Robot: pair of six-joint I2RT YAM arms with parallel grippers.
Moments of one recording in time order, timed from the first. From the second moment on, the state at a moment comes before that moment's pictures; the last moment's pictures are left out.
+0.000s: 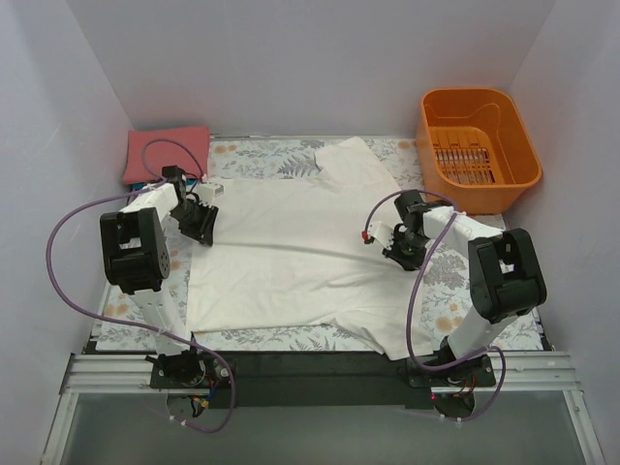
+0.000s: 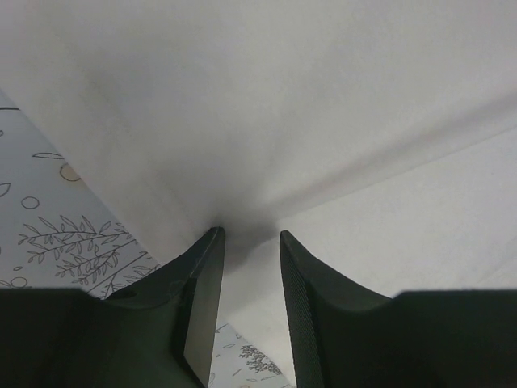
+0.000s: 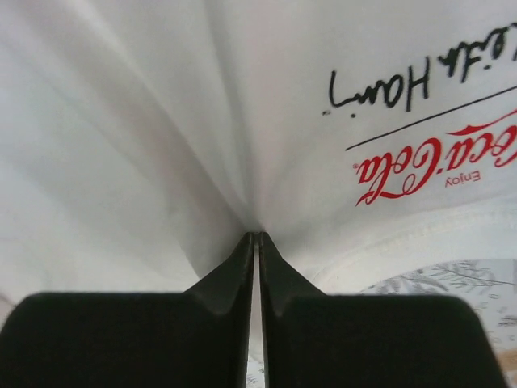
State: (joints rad) left arm 0.13 1.95 1.34 -0.78 0.32 0.52; right arm 0.30 1.67 1.00 -0.76 -0.15 -0.90
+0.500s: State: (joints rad) left arm 0.14 1.94 1.55 -0.90 0.38 0.53; right arm 0.23 1.82 1.58 -1.01 -0.39 -0.79
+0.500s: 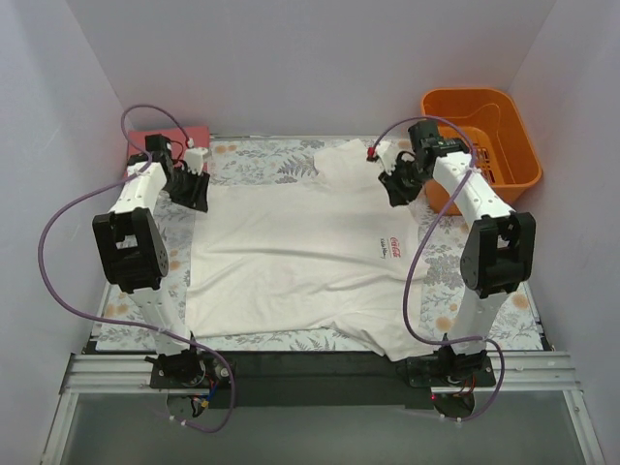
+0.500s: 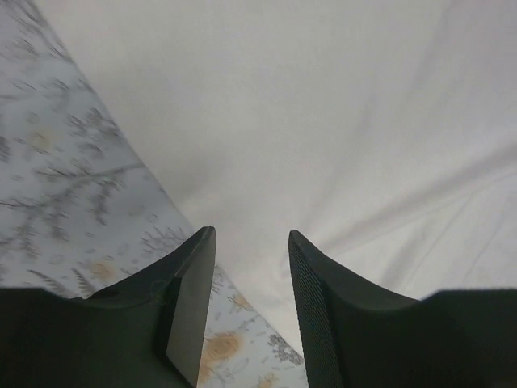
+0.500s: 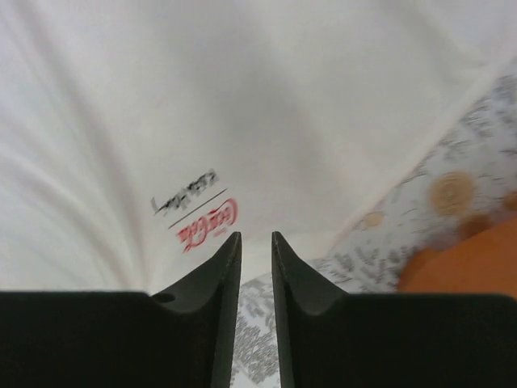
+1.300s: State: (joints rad) left arm 0.15 2.05 1.75 -0.65 0.40 0.18; right arm 0.18 2.46 2.16 -0.36 -0.31 -0.36
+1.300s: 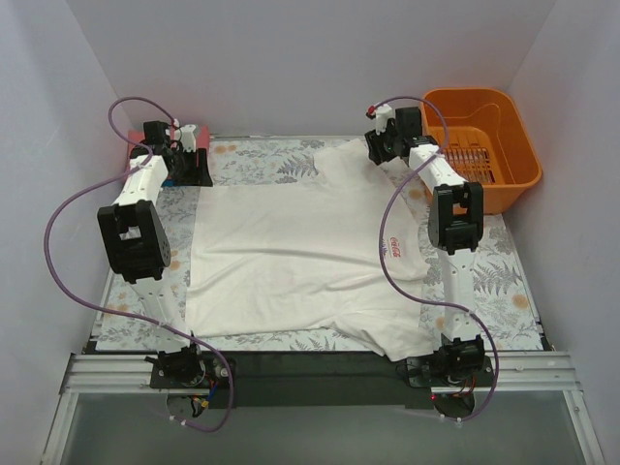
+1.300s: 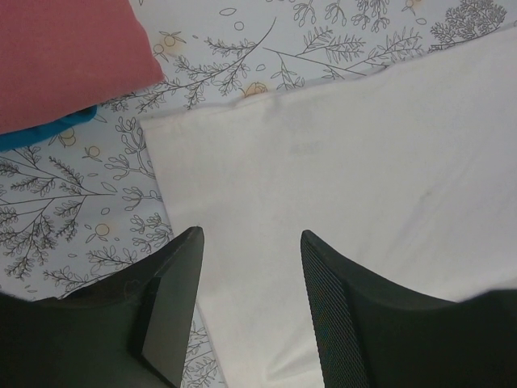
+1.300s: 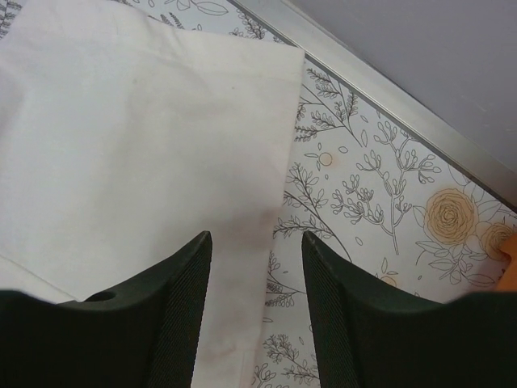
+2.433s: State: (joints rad) left arm 0.15 2.12 1.75 -0.67 0.34 0.14; right arm 0.16 2.51 2.12 -0.41 -0.39 -0.42
